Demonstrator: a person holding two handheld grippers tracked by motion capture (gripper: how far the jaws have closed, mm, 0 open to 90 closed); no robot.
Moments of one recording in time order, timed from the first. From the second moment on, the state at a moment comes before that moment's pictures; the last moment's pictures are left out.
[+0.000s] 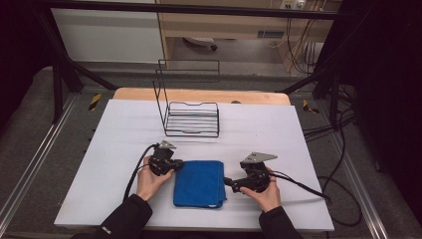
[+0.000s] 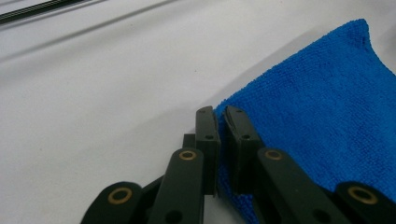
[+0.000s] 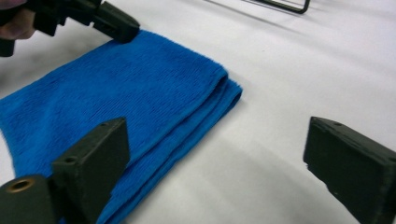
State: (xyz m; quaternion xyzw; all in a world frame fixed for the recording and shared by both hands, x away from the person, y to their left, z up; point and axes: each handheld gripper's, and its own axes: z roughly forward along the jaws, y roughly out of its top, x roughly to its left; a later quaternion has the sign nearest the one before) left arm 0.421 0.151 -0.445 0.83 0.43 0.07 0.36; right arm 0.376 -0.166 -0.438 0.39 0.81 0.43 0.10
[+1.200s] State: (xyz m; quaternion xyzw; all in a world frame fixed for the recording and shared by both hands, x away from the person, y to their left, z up) left arm 0.418 0.151 -0.448 0.83 0.40 0.10 0.36; right arm 0.421 -0.127 -0.454 0.44 0.80 0.40 0.06
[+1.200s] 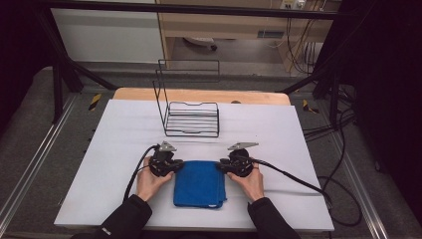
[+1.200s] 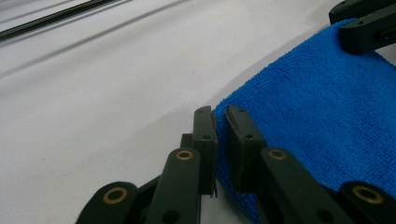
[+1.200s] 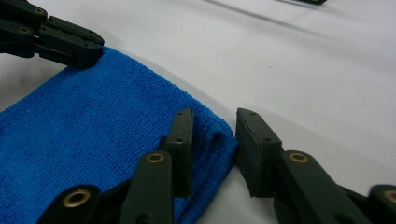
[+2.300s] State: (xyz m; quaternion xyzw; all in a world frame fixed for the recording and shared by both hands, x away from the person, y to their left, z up) left arm 0.413 0.165 -0.428 0.81 0.40 0.09 0.42; right arm 0.415 -0.133 -0.436 0.43 0.78 0.45 0.04
